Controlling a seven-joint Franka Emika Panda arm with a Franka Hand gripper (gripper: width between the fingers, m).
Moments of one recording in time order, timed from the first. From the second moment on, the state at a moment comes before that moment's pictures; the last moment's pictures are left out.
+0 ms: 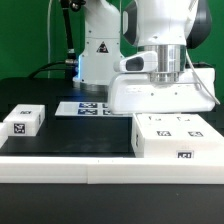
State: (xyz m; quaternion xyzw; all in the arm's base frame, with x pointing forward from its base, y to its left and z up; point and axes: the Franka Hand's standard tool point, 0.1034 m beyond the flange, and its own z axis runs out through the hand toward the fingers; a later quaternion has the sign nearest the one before) arm 0.494 0.087 0.004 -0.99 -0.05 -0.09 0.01
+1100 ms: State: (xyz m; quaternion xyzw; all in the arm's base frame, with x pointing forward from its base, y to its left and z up) arm 0.498 0.087 0.029 -0.99 -0.07 -0.09 0.01
